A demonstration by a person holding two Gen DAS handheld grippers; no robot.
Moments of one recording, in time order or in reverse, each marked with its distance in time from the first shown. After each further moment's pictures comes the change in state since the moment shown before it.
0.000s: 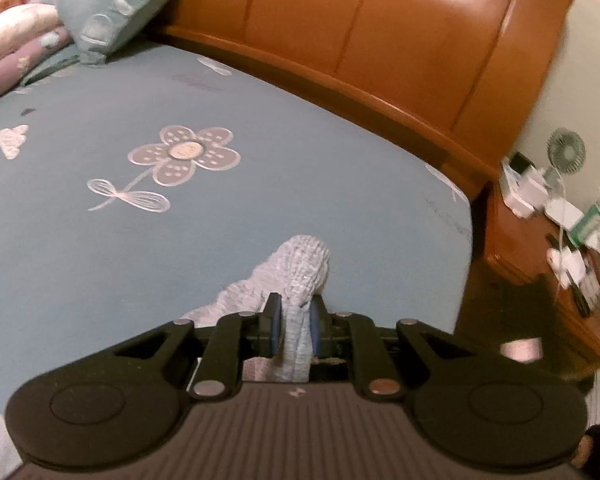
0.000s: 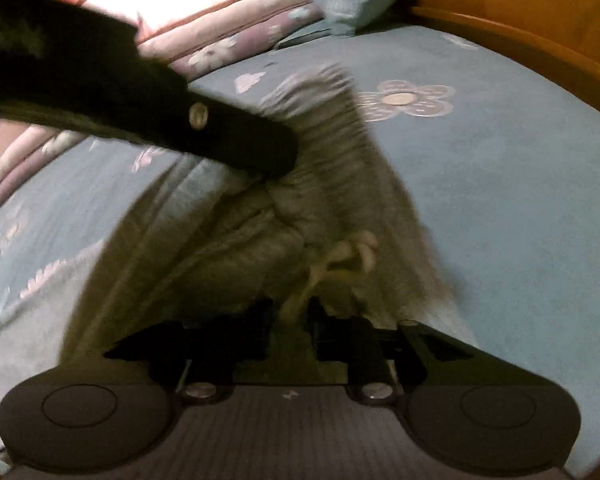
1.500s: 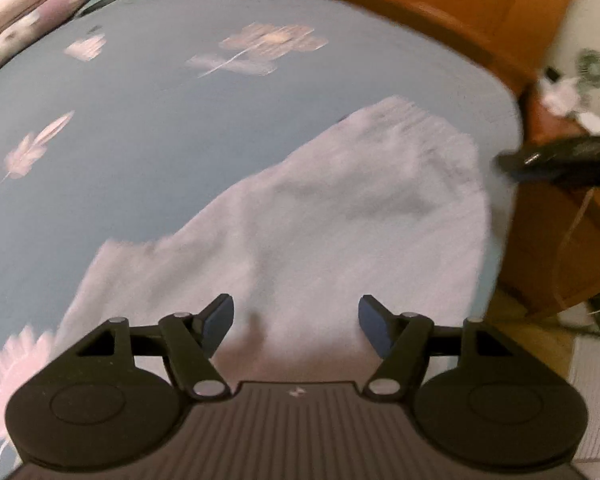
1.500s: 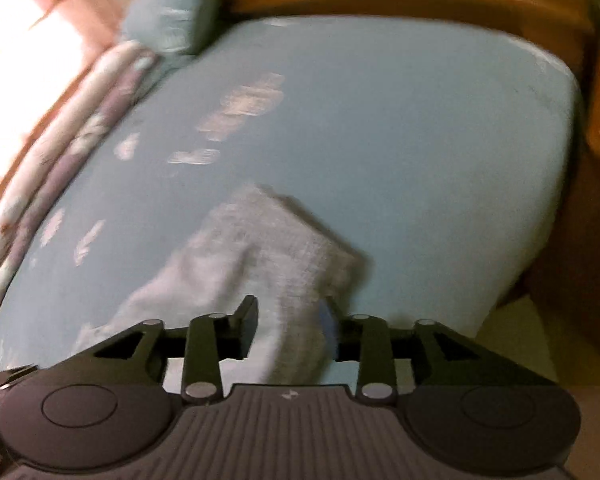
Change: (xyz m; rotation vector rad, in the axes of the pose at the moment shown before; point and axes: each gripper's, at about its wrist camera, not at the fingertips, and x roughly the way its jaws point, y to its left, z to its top) left arm -0.066 0.093 -0.123 -0.021 0.210 0.147; right arm -0.092 -0.003 -0.014 0.408 -0.002 -0.130
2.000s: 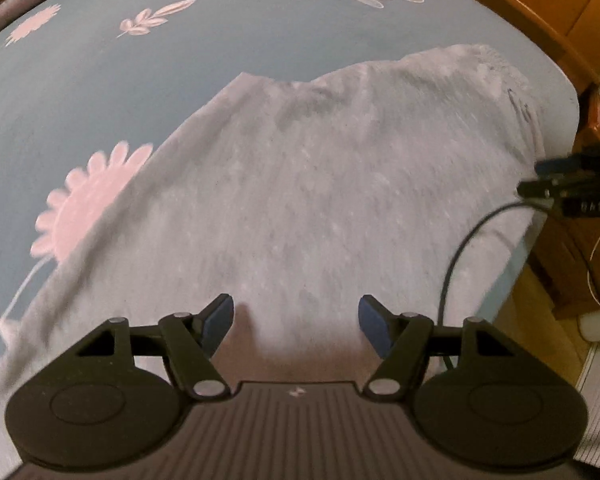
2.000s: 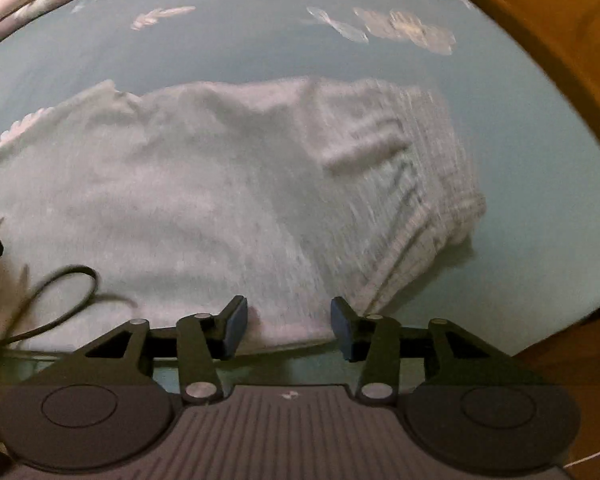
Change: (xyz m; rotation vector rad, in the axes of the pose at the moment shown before) left arm -0.036 0.046 -0.104 -0.186 0.089 0.106; right arm 0.055 0.088 -0.067 -0.674 0.255 -0.134
